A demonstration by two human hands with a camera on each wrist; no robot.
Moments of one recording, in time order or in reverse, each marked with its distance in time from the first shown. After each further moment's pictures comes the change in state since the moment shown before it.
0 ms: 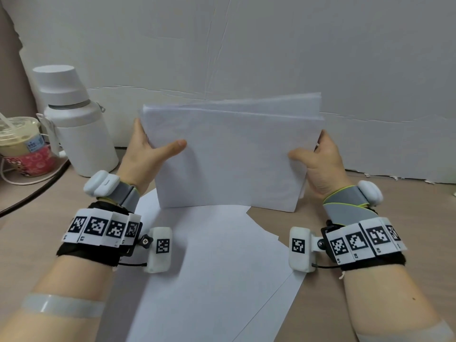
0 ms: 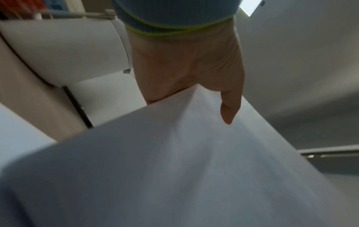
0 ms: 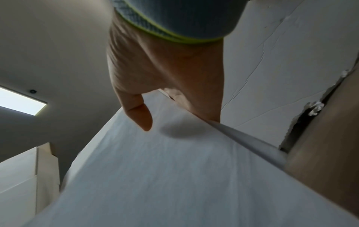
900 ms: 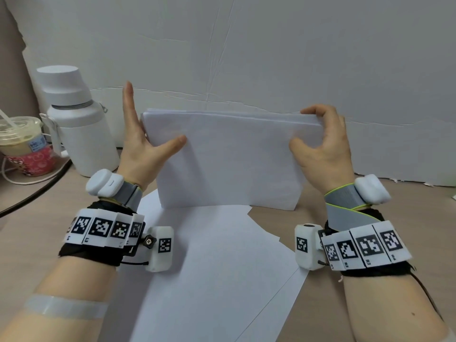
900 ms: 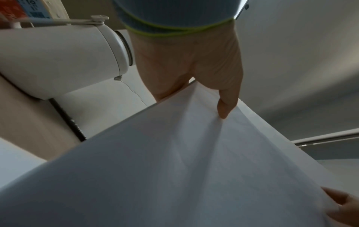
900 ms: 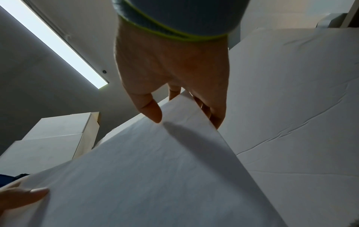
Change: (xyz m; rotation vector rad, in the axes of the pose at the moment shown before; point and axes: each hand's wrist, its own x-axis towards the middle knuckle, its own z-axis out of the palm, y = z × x) left_hand 0.005 0.006 -0.001 0.126 0.010 0.277; right_hand -0.011 -0.034 0.011 -0.535 0.136 -0.374
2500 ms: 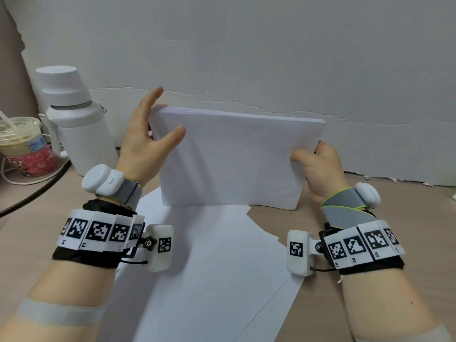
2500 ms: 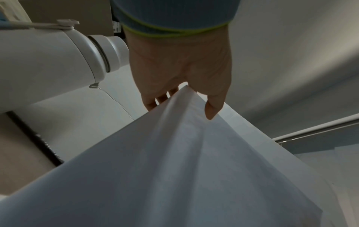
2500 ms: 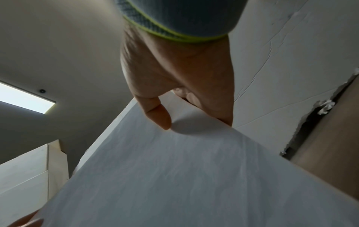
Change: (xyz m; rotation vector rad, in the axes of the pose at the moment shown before) left_hand 0.002 0.016 0.001 0.248 0.016 -0.050; right_hand -0.004 0.029 0.013 0.439 -0.119 0.493
